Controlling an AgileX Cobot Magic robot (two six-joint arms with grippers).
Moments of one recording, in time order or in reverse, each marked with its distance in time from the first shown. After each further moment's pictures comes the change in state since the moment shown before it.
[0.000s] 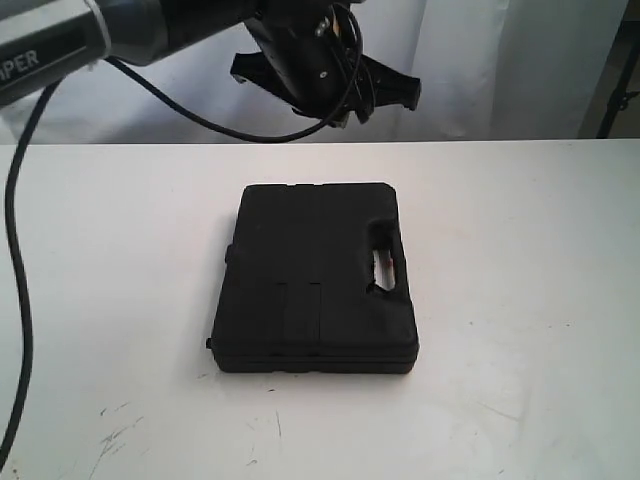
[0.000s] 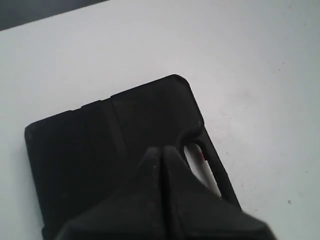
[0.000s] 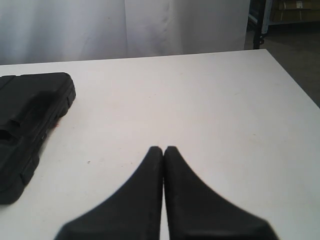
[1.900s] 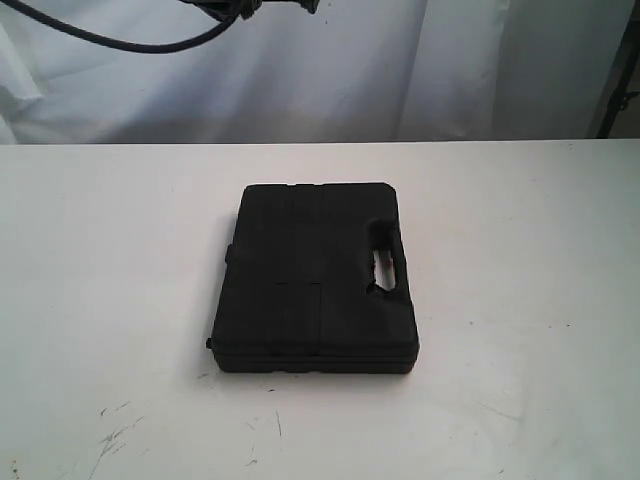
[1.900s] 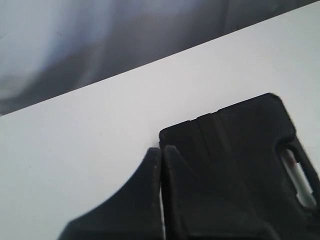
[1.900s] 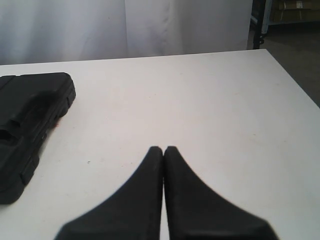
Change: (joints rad) left arm 0.000 -0.237 0.000 0.258 0.199 0.038; right arm 0.000 0.000 0.000 0.000 0.000 0.000
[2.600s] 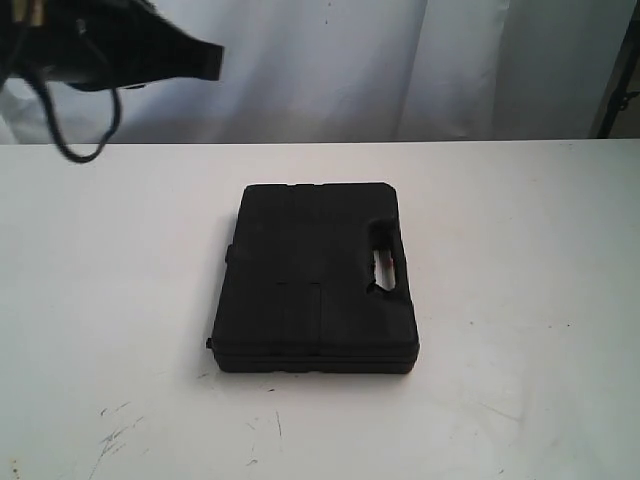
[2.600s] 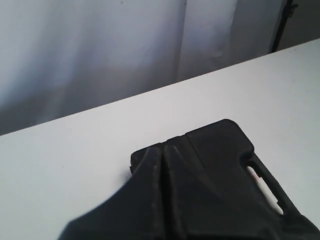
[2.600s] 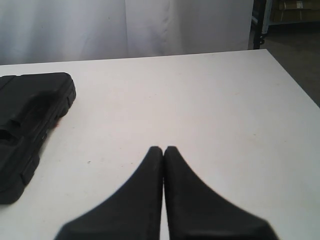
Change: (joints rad) left arm 0.132 -0.502 0.861 -0.072 -0.731 -0.069; right arm 0.000 0.000 0.000 0.000 0.000 0.000
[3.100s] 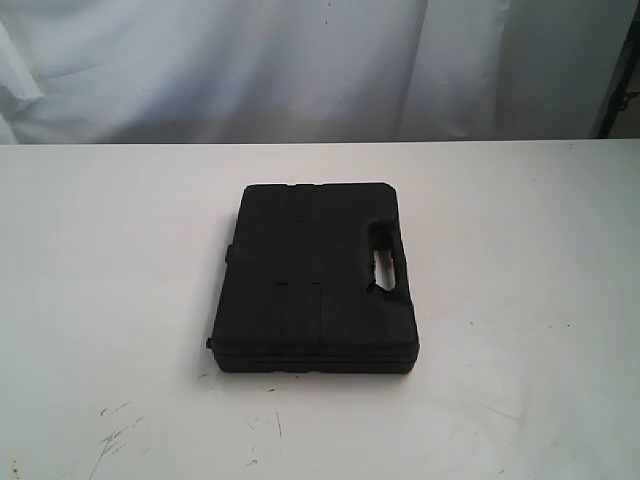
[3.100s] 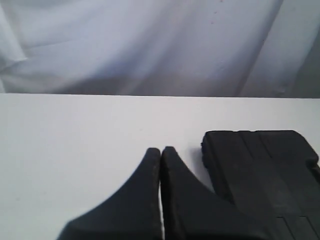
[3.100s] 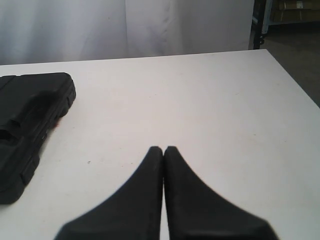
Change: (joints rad) left arm 0.323 -0.575 0.539 -0.091 -0.149 -0.008; right arm 0.000 0.000 0.000 0.000 0.000 0.000
